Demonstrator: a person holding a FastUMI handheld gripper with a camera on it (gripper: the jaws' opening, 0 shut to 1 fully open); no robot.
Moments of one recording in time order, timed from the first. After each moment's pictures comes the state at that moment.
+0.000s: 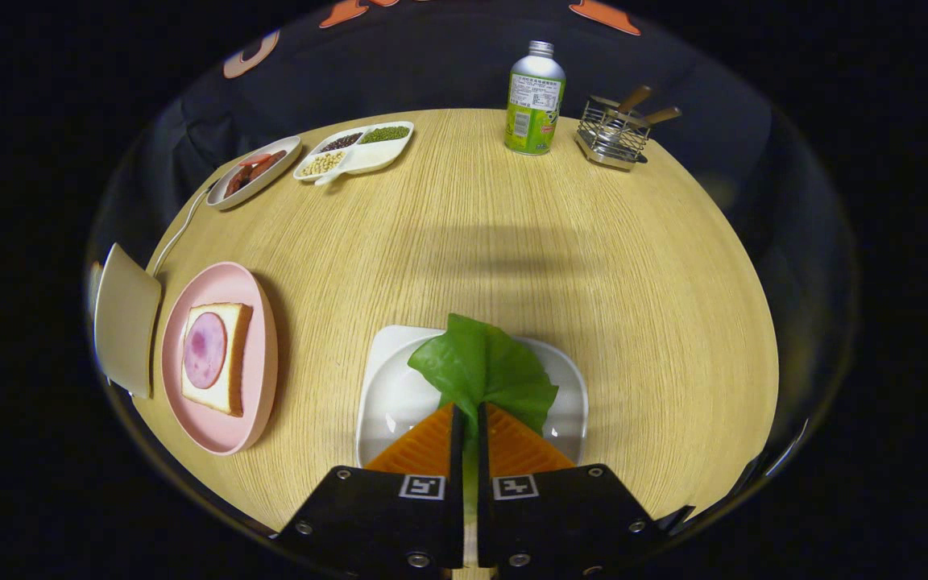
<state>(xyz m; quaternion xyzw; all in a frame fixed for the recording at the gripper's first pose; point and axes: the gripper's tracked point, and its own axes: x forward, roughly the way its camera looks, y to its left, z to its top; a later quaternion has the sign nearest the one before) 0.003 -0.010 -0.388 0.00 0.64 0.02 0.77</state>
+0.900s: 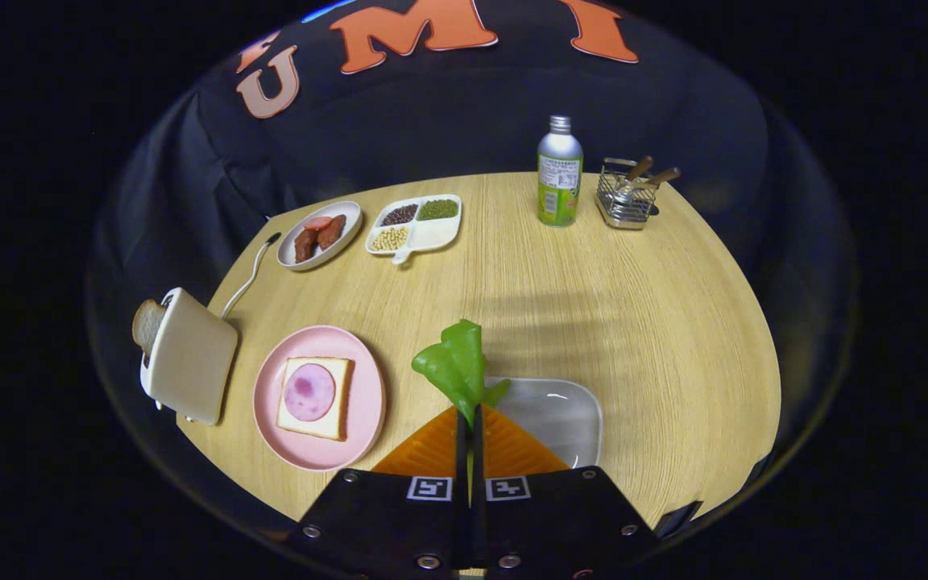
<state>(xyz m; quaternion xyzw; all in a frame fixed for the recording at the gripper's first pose) 0.039 0.039 -0.290 0.06 0.56 0.07 0.82</state>
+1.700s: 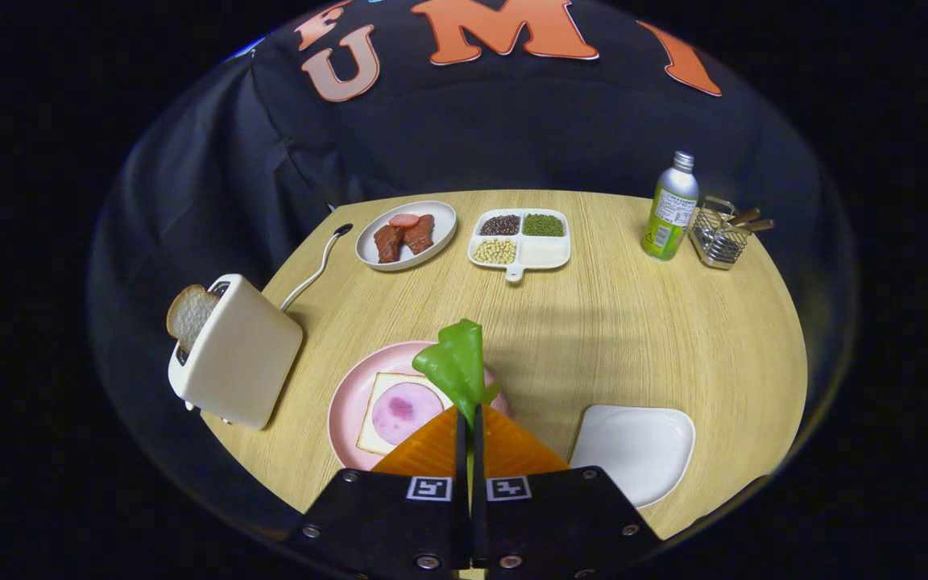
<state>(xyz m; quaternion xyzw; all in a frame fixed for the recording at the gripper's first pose) 0.051 0.155 -0.295 0.05 0.55 0.16 0.82</state>
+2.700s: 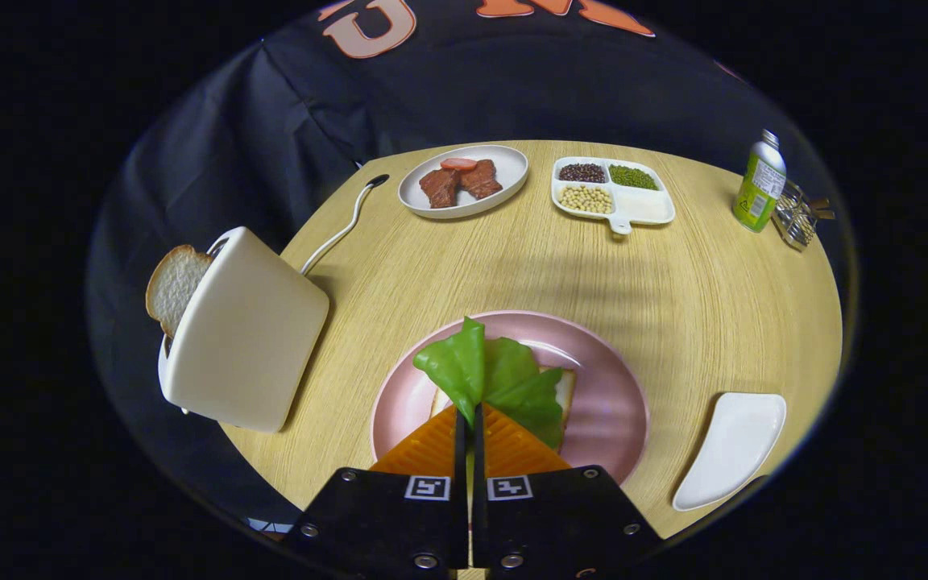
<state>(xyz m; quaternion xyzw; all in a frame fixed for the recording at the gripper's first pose) 0.026 0.248 -0.341 0.07 0.60 0.20 0.77</state>
